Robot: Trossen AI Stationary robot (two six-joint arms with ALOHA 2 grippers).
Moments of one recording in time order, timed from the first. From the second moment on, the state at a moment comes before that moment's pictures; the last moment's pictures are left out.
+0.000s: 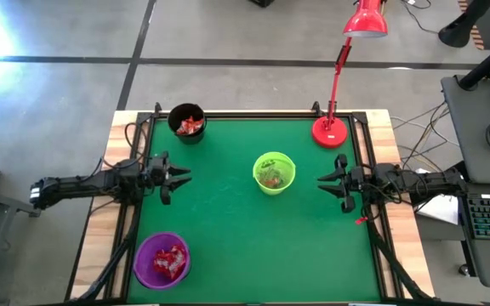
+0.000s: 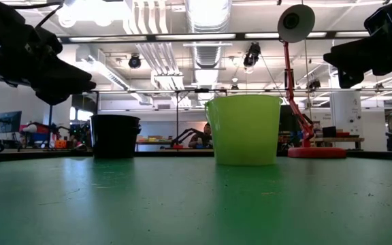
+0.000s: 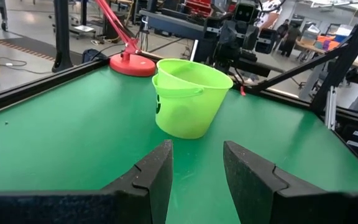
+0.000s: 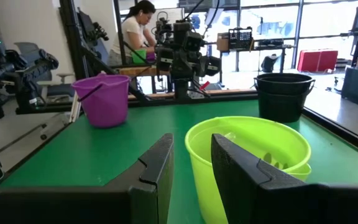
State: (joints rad) left arm 0.13 0.12 0.03 -0.04 -0.04 -0.24; right arm 0.05 0.02 0.01 0.03 0.02 0.05
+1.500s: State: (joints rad) left arm 0.11 0.00 0.02 0.00 -0.02 0.19; right arm 0.05 0.02 0.01 0.03 0.02 0.05
